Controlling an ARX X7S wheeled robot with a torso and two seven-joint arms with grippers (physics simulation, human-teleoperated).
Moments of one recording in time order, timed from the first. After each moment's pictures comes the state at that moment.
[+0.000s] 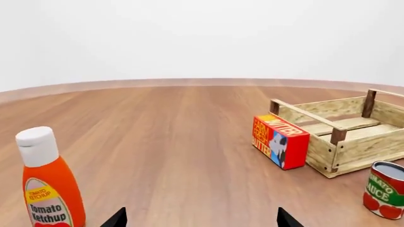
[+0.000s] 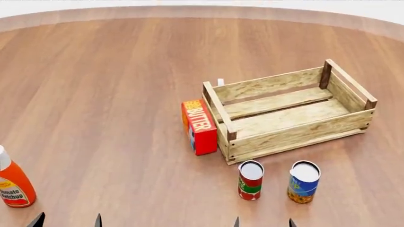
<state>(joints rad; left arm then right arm) -0.01 -0.08 0.09 -0.01 -0.08 0.01 -0.09 0.02 0.08 -0.09 0.01 0.08 0.02 0.09</state>
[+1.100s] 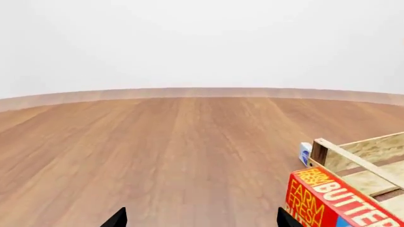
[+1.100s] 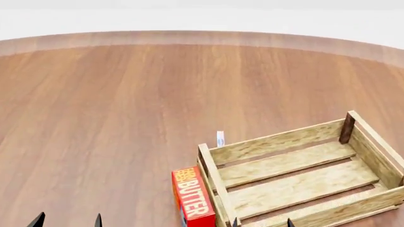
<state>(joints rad) -0.02 -0.13 0.15 -0.01 -0.13 0.02 -0.15 0.03 0.13 -0.16 0.01 0.12 0.01 0.15</state>
